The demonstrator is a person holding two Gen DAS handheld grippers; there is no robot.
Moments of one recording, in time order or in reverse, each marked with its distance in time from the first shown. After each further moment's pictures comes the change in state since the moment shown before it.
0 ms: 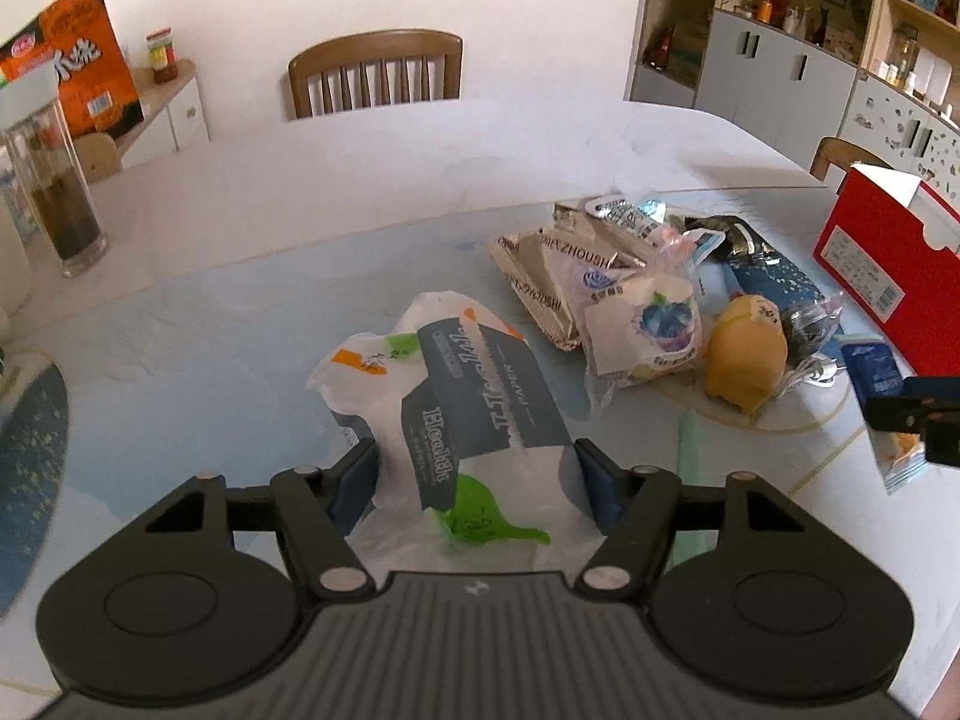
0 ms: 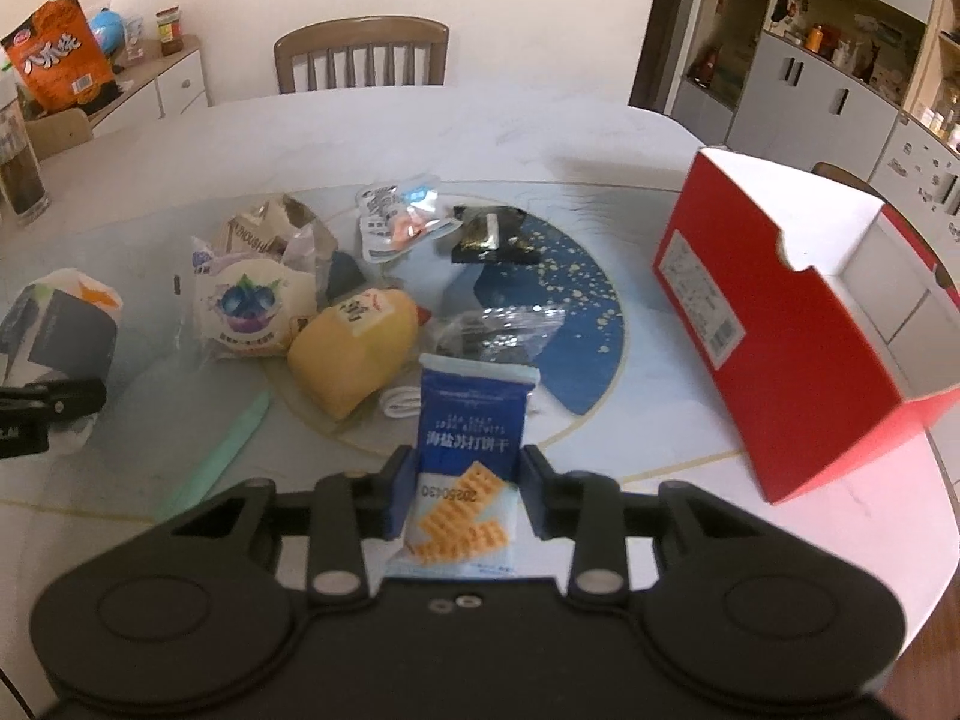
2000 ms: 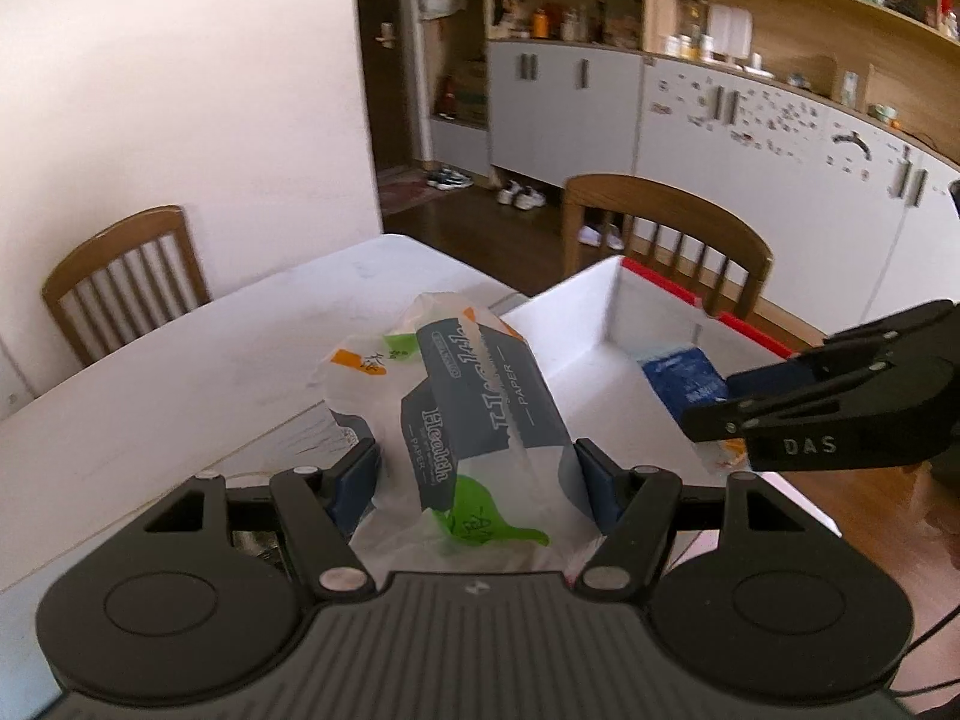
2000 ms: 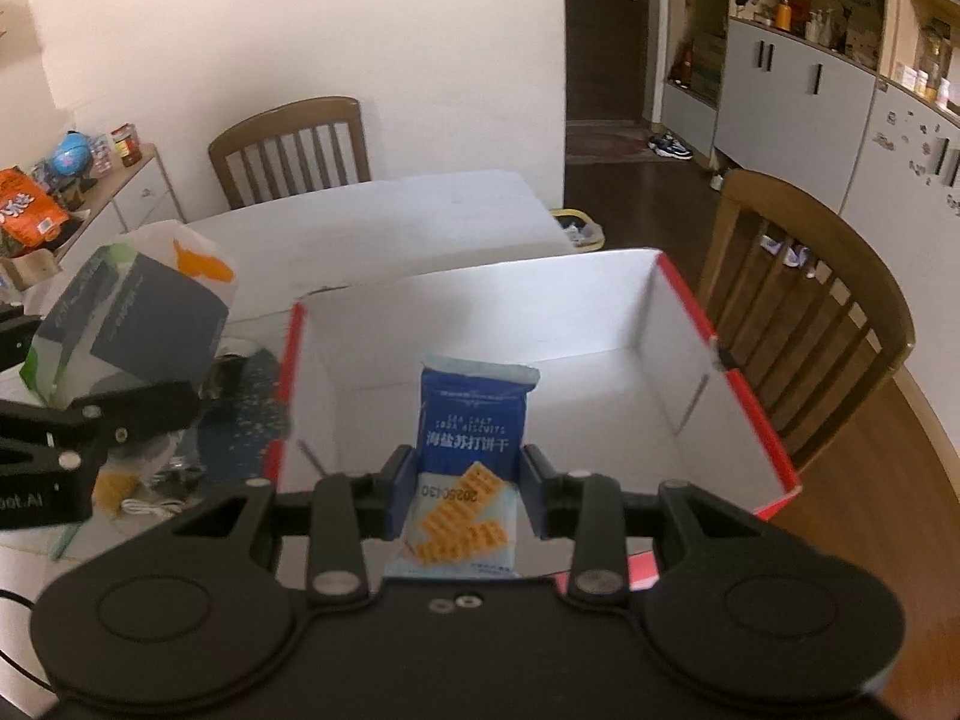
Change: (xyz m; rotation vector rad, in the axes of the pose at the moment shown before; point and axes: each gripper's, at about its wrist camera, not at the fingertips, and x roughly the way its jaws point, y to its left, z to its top) left arm -0.014 -0.358 0.157 0.309 -0.115 -0.233; right arm -0.036 -0.307 0.071 0.074 -0.052 0.143
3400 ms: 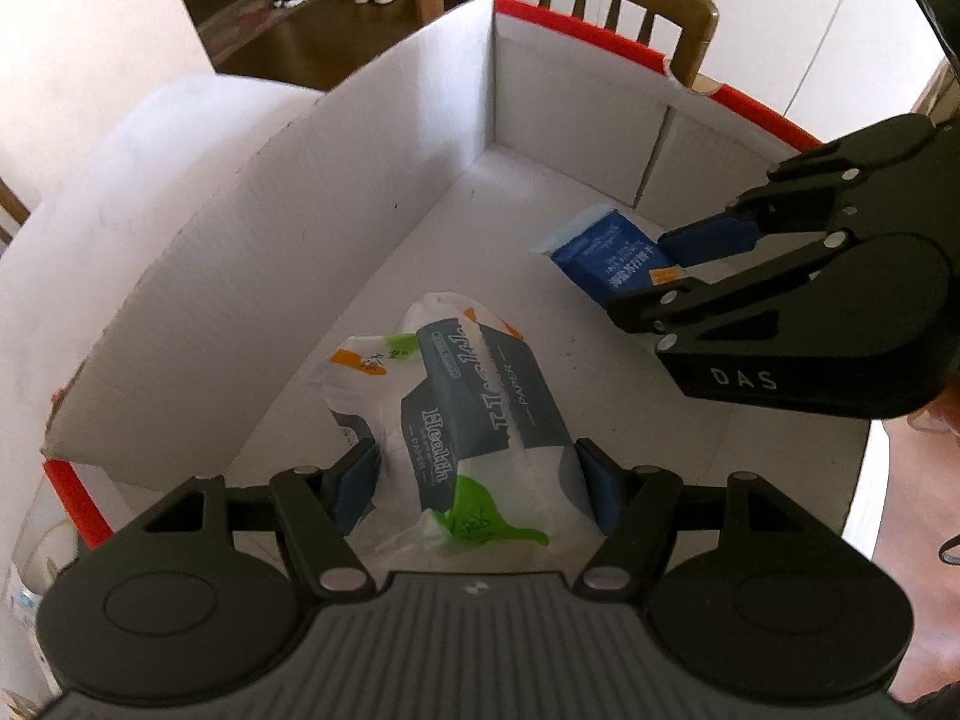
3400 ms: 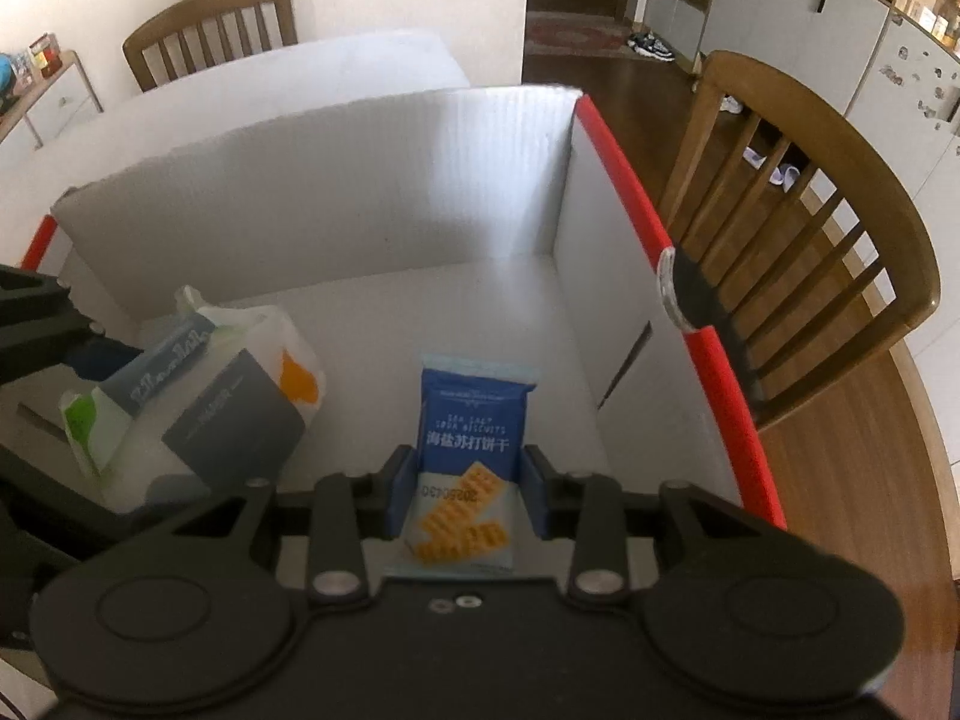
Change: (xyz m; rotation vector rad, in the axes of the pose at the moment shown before) left arm 0.197 -0.063 0.015 0.214 0.457 -0.165; right arm 0.133 -0.074 0.001 -0.032 0.245 -0.070
